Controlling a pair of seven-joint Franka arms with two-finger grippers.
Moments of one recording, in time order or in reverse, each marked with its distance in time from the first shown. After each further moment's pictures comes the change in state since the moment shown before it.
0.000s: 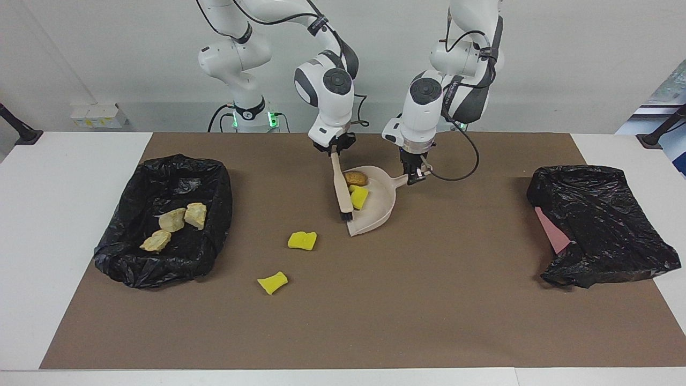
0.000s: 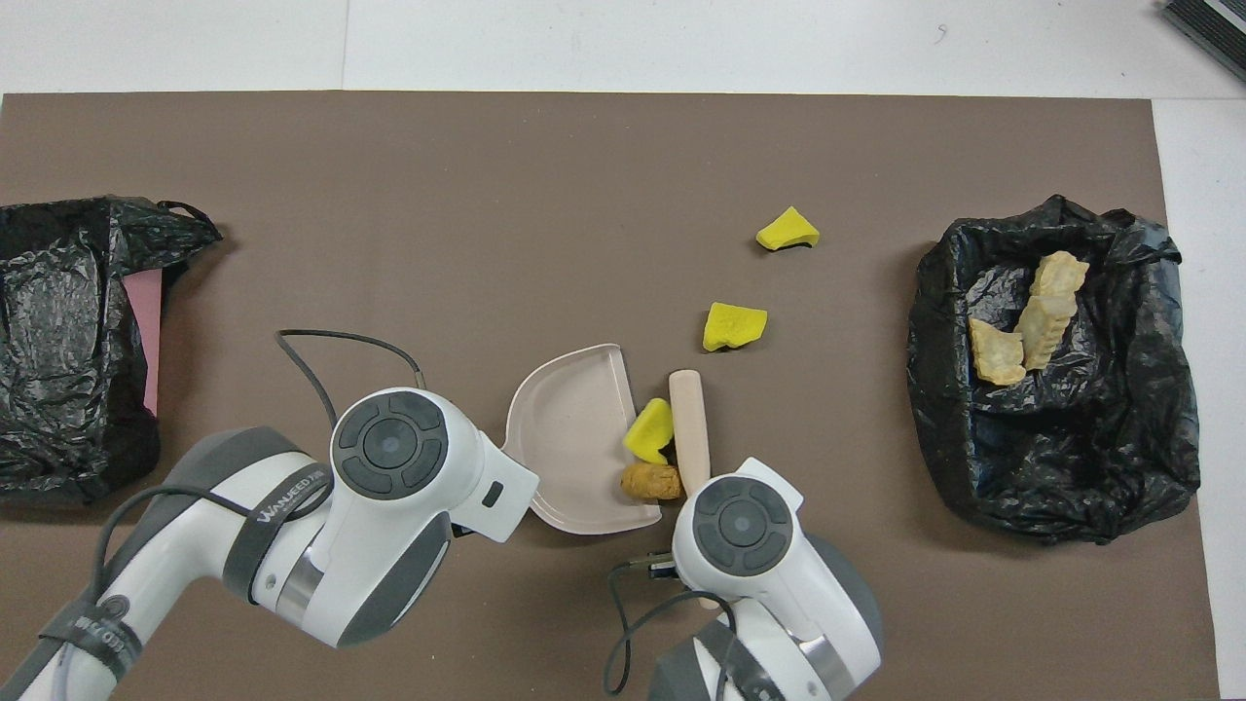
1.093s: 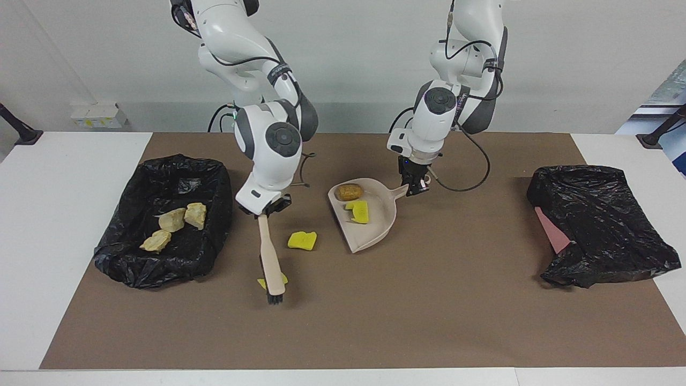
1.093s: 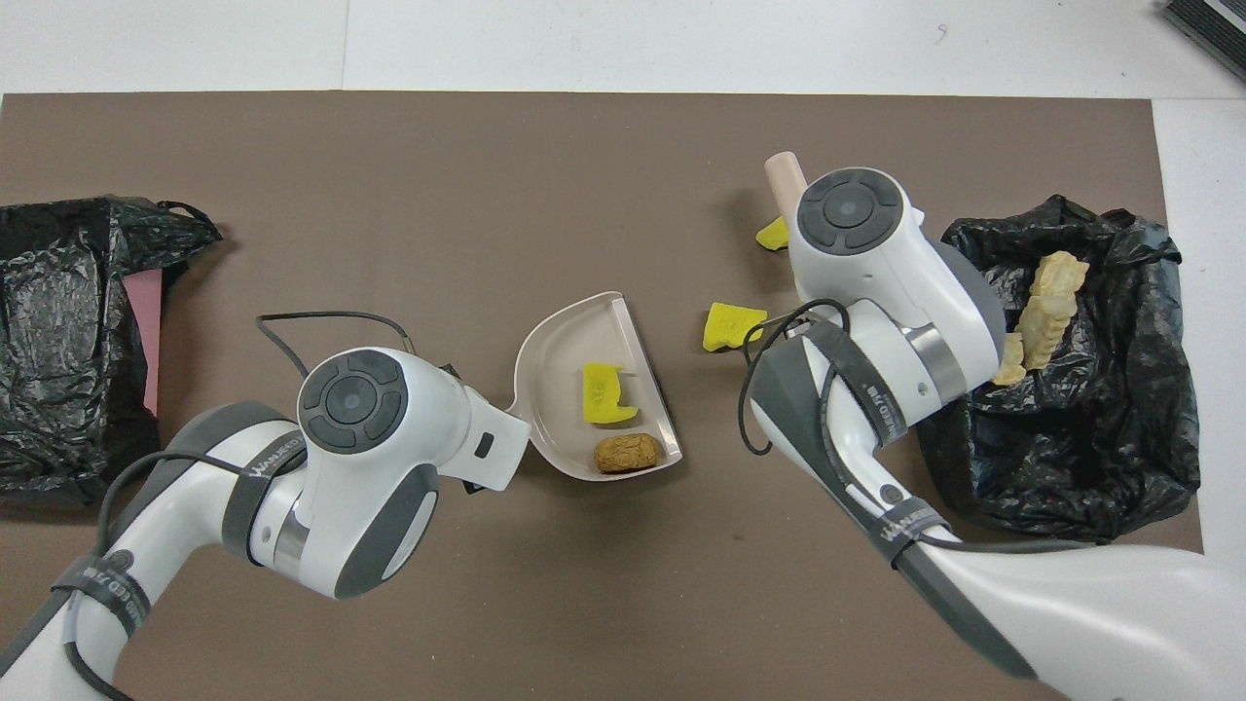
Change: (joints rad) left arm 0.034 0.058 0.010 0.057 -0.082 0.069 -0.051; right arm -0.396 0.354 -0.028 0.516 -0.527 -0.186 -0.303
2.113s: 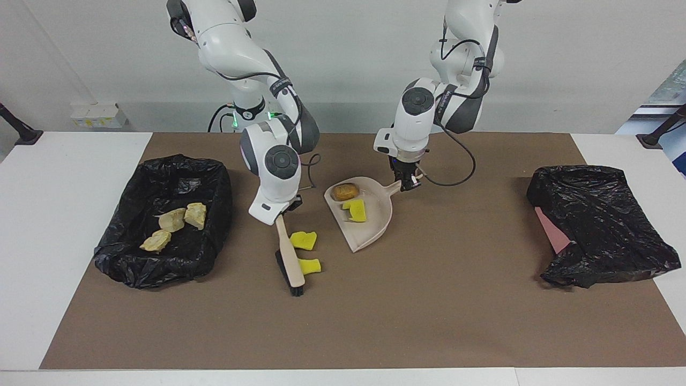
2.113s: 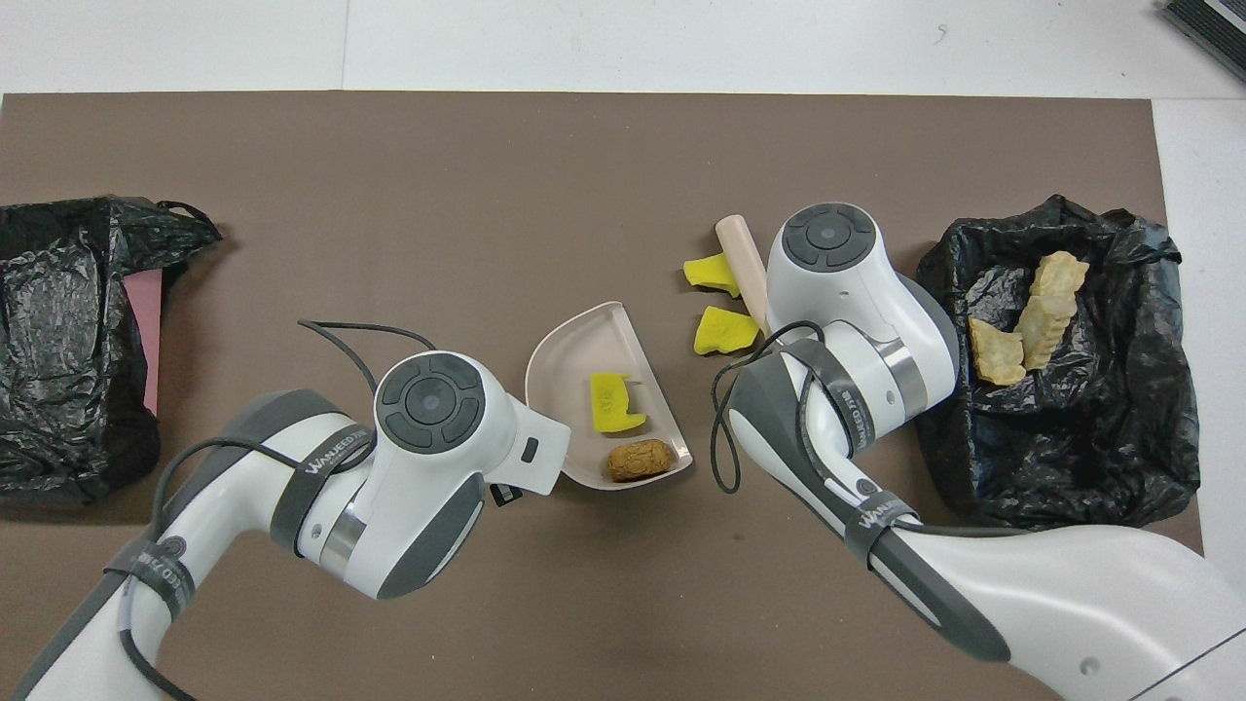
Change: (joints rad) left arm -0.057 0.046 -0.009 0.055 0.076 -0.098 -0.148; right arm -0.032 0.012 0.109 -0.125 0.194 0.026 -0.047
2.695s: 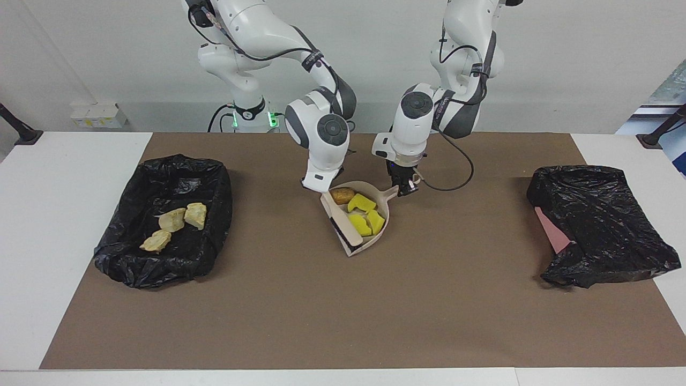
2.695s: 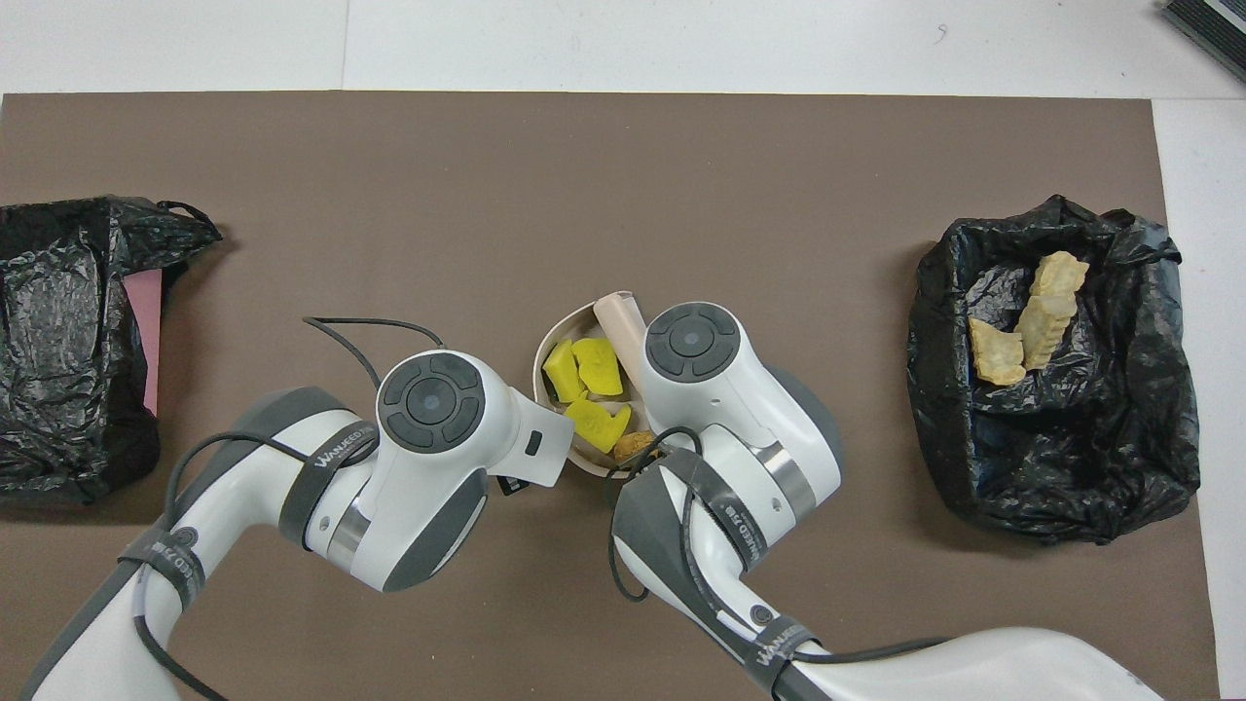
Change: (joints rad) left arm 0.001 0.020 0.003 -0.001 0.001 0.075 0.000; right arm 0.178 -0.077 0.034 -0.076 0.151 0.023 0.048
